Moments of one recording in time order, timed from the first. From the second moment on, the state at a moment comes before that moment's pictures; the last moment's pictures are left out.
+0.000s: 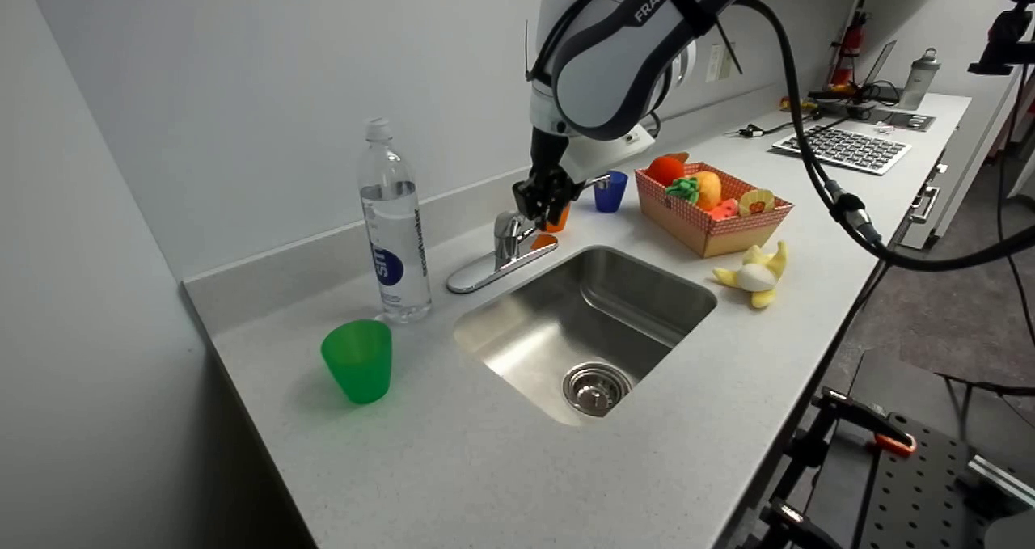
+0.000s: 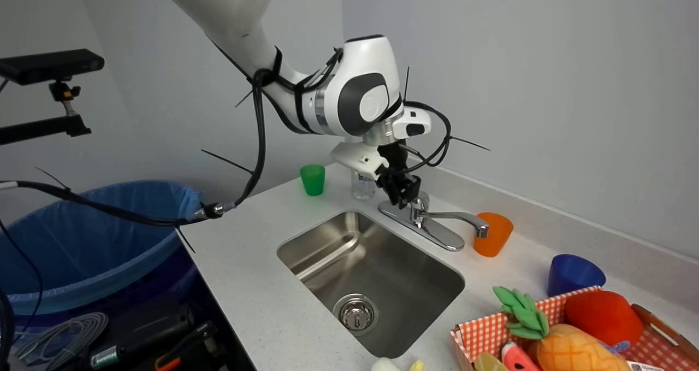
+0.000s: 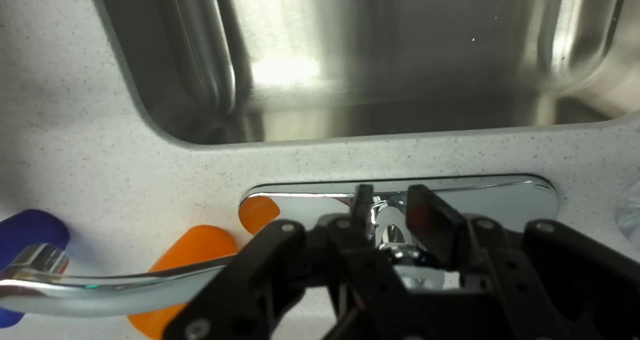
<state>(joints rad) 0.03 0.30 -0.05 -2.09 -0.19 2.61 0.27</state>
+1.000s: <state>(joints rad) 0.05 0.31 -0.08 -1.99 -0.20 2.67 0.27</state>
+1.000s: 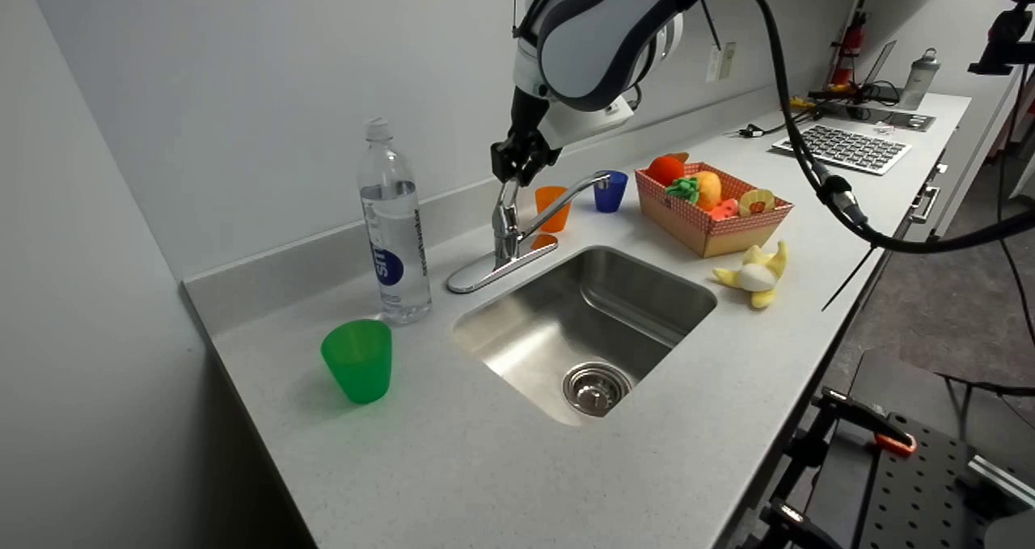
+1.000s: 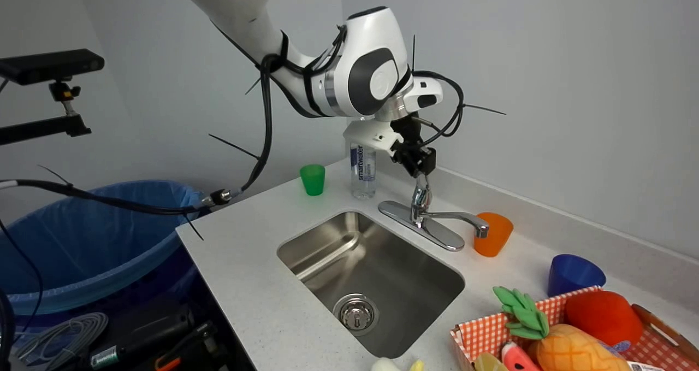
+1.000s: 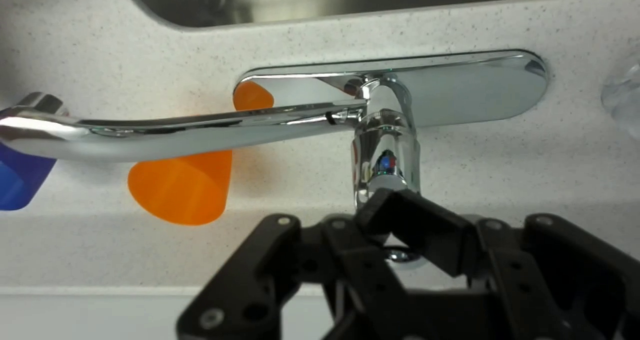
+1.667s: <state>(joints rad) 0.05 0.30 -0.06 -1.99 -0.17 2.66 0.26</state>
